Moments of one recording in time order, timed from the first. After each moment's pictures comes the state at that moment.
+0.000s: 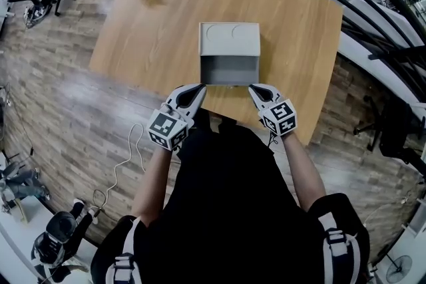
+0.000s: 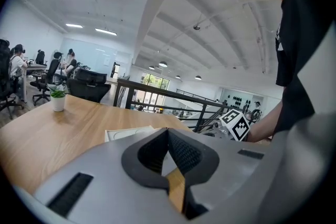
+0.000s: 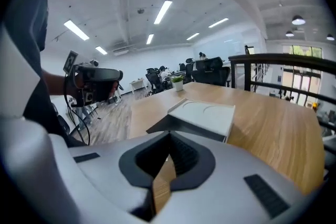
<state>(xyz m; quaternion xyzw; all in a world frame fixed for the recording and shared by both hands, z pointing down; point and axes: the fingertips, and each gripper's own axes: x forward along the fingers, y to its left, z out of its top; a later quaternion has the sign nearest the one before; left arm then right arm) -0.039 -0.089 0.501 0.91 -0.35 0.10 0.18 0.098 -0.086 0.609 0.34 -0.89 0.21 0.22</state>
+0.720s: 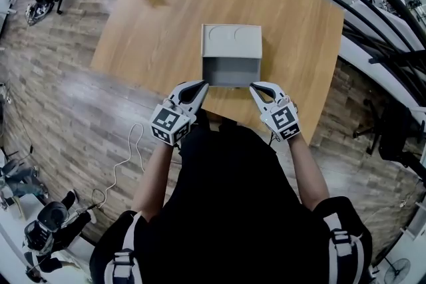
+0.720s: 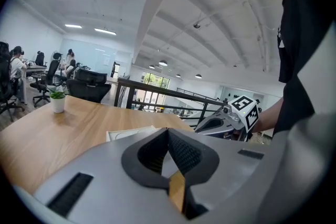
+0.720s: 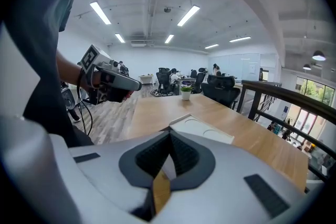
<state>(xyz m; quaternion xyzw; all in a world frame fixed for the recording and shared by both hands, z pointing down) -0.045 -0.103 0.503 0.91 -0.36 0.11 0.18 0.080 -0.095 0.553 0.31 -0.91 0.09 0.25</state>
